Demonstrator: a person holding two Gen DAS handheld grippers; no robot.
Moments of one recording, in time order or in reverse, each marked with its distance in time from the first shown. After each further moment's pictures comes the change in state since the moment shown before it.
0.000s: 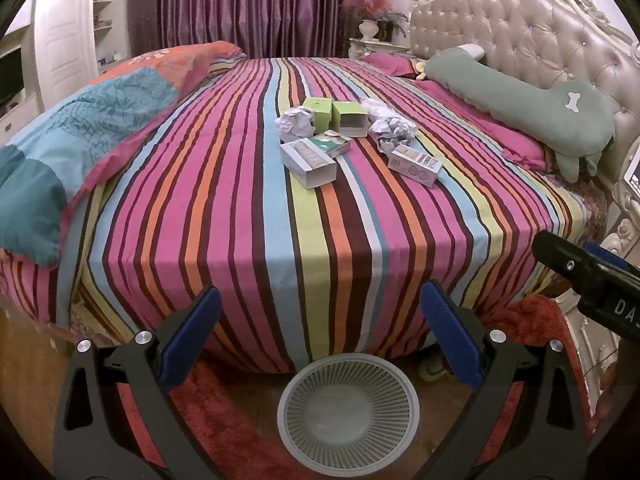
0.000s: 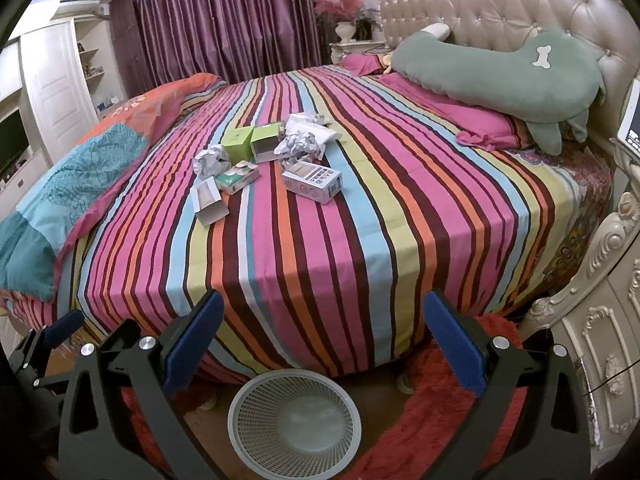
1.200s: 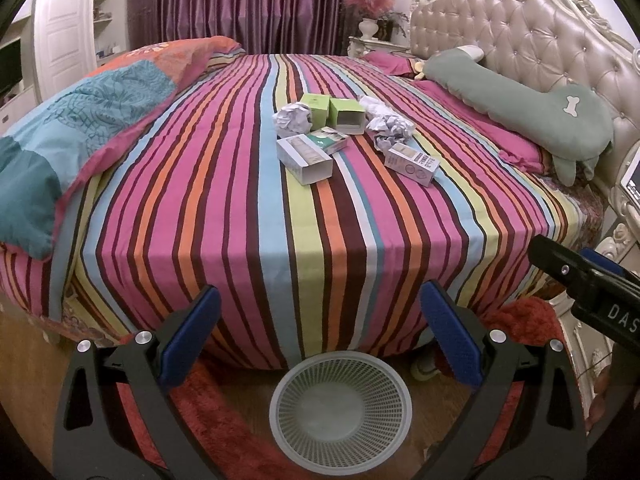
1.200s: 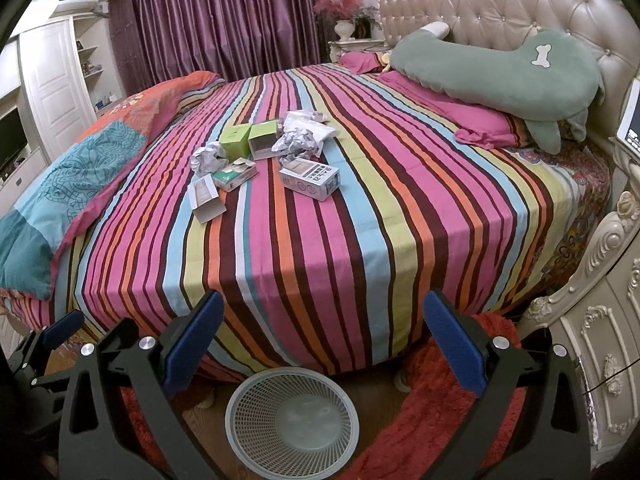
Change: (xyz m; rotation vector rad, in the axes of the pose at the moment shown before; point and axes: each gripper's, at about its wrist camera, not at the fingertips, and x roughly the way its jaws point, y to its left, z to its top) left arm 0.003 -0.003 -0.005 -0.019 0.010 -0.014; right arm 0.002 0.000 -0.001 0.003 0.006 -0.010
